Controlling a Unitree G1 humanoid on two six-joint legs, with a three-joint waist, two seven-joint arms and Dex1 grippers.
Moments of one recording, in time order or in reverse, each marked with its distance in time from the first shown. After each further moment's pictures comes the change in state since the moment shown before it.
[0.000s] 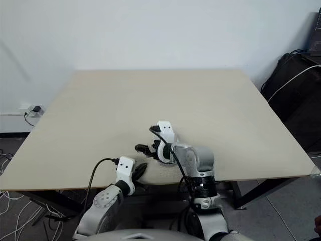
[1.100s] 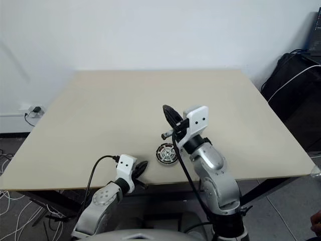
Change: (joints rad) left arm -0.027 0.031 -0.010 -0.002 0.002 -0.022 -0.020; right arm 0.320 -0.229 0.175 -0.451 -0.093 -0.889 -0.055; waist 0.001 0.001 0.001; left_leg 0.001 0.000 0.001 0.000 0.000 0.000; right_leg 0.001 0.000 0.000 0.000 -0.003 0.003
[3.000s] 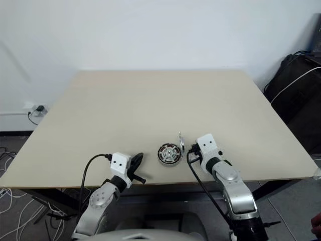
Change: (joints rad) left arm 0.020 -0.021 0.039 0.046 0.011 -0.245 0.020; right arm 0.127 -0.237 -0.064 0.224 -0.142 0.169 0.110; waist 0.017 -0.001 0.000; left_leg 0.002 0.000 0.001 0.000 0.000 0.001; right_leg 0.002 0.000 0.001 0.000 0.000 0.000
